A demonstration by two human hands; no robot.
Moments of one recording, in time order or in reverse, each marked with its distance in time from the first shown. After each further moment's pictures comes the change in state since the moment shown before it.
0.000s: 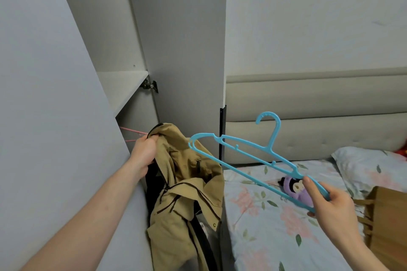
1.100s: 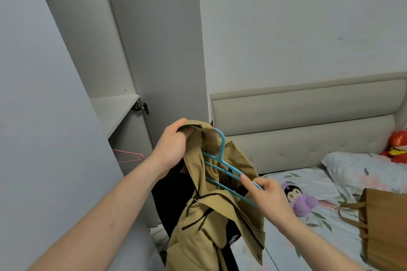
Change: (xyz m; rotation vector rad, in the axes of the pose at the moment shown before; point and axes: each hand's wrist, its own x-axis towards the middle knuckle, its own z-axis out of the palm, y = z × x) left_hand -0.108 0.093 0.054 0.181 -0.367 0.568; right_hand -0.004 -0.046 0.051 0.033 -0.283 -0.032
